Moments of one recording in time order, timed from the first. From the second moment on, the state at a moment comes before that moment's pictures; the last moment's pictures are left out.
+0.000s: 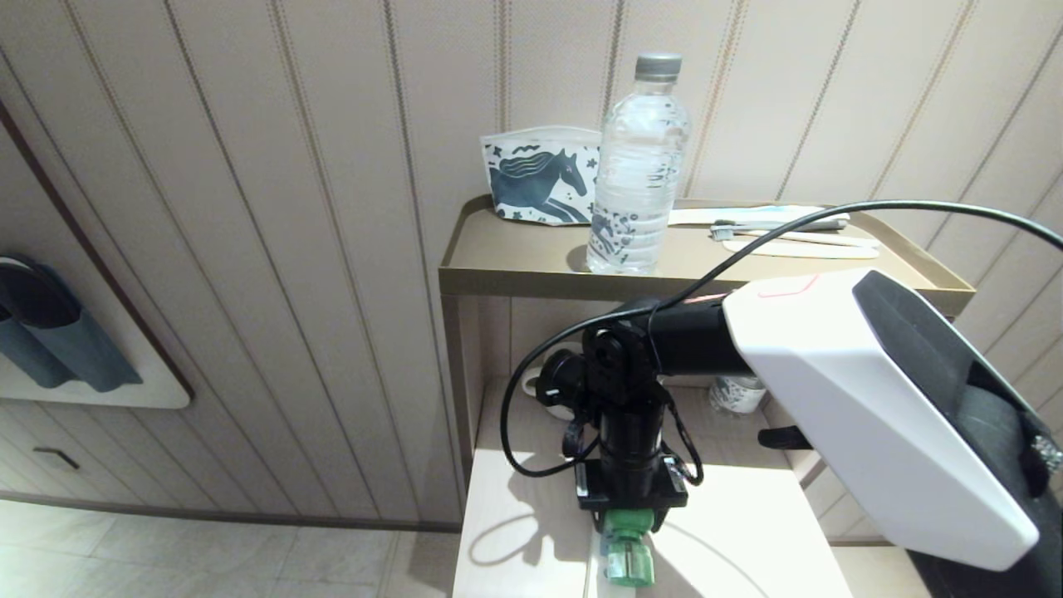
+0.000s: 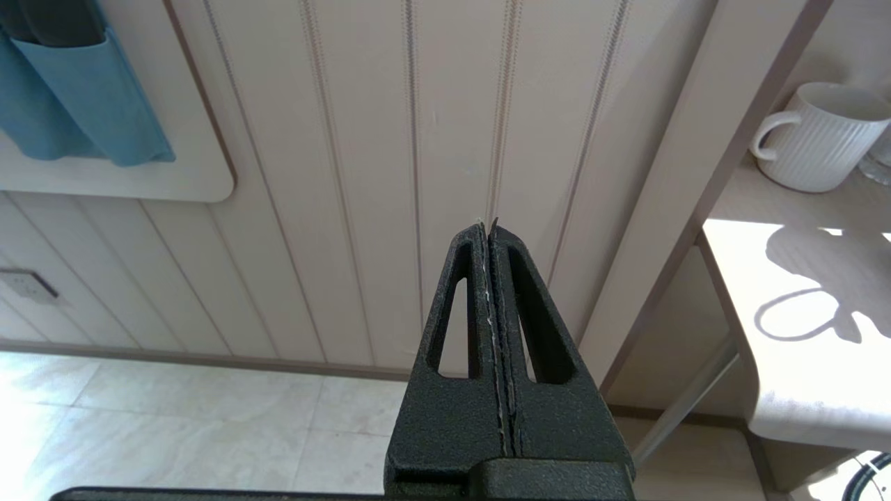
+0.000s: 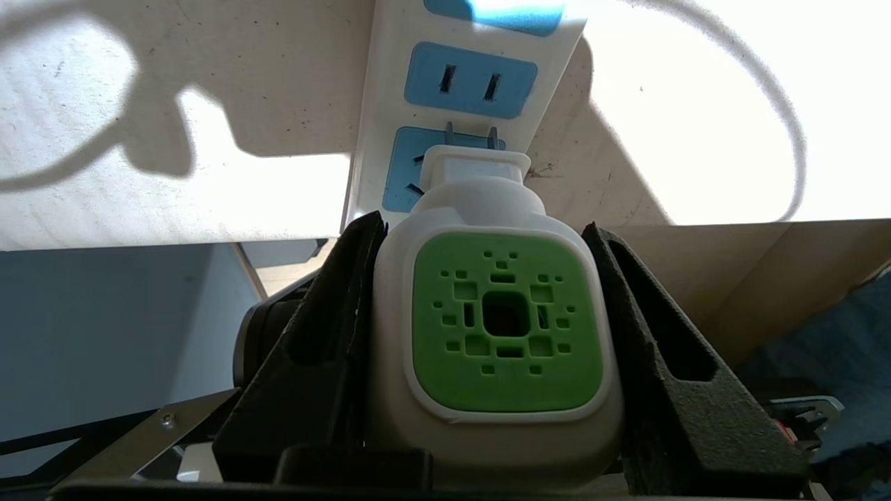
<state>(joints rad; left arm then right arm) 0.00 0.00 0.00 -0.01 0.00 0.00 0.67 2.37 -1.90 1.11 -0.04 0.73</state>
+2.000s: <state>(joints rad) 0.00 0.00 0.00 -0.01 0.00 0.00 0.54 2.46 -1.95 1.07 0.11 0.73</state>
